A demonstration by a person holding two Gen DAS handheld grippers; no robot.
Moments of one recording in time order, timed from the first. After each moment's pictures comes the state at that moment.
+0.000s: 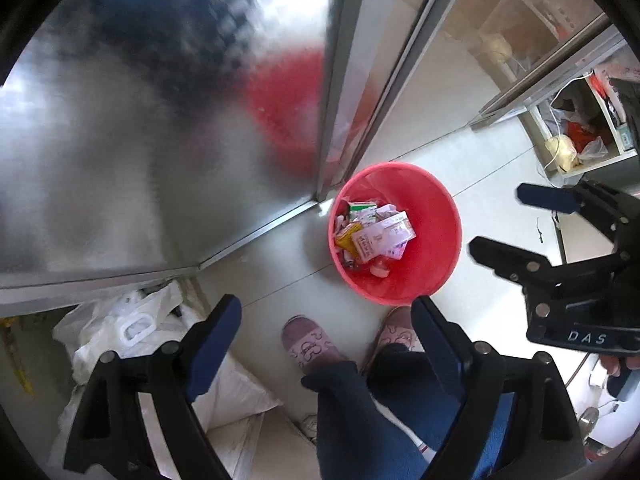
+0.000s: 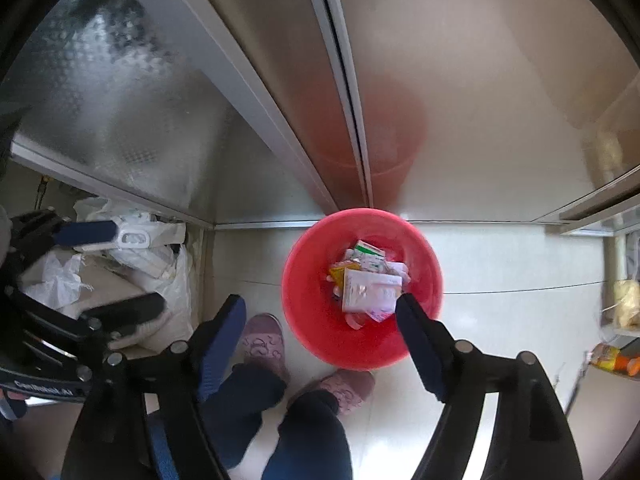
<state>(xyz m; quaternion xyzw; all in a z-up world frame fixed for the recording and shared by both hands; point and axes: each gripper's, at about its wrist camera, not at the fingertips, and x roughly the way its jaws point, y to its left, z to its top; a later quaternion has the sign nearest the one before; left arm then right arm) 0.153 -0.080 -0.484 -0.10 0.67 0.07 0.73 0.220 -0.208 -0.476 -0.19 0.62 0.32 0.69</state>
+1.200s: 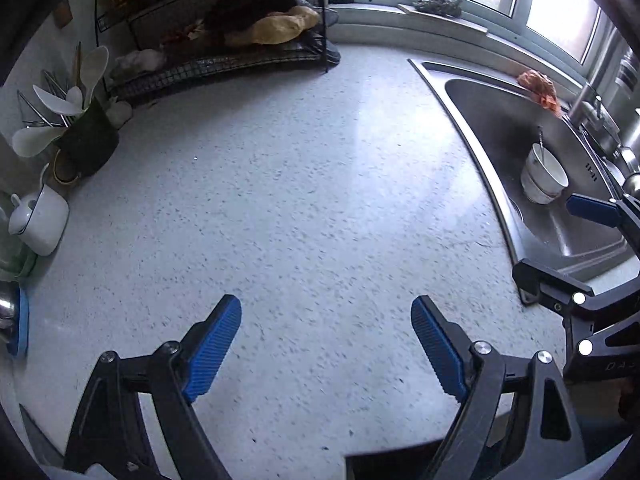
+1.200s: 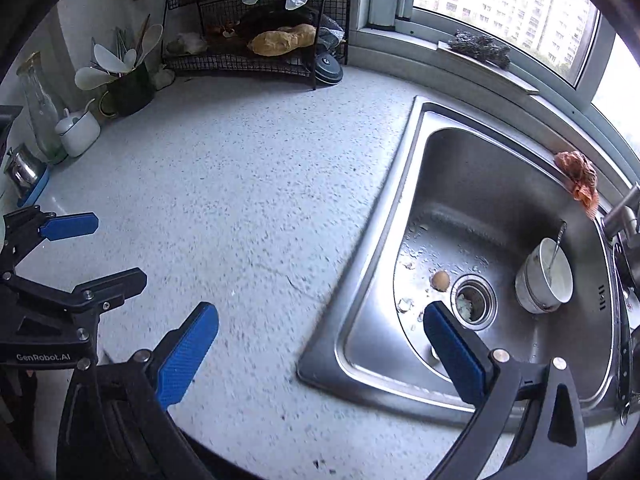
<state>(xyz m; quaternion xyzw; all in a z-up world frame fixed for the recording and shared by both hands) 0.091 0.233 -0.135 -0.17 0.49 0.29 0.81 0.221 0.096 -0.121 -0.30 0.42 0.45 0.73</state>
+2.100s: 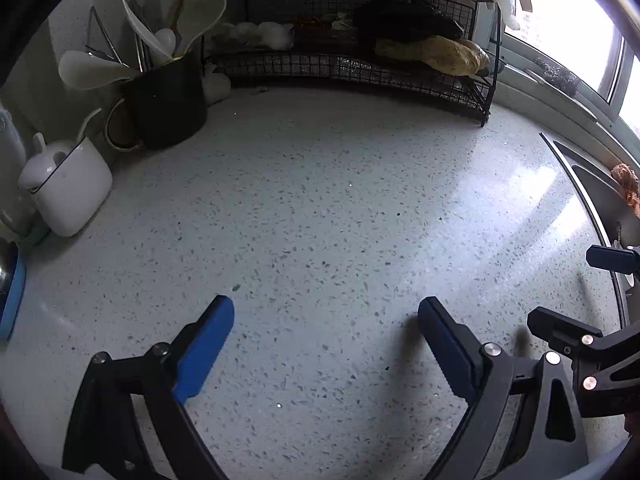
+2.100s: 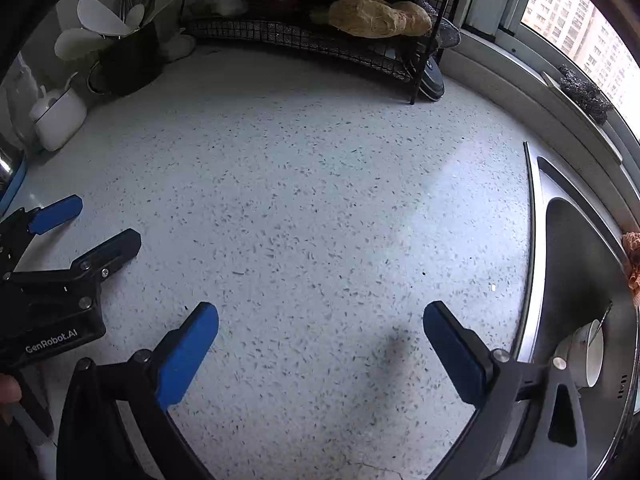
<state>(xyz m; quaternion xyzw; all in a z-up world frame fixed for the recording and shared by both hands) 0.050 0.339 -0.177 -0.21 0.40 0.41 0.80 0.199 0.227 -0.167 -0.35 0.41 0.48 0.69</state>
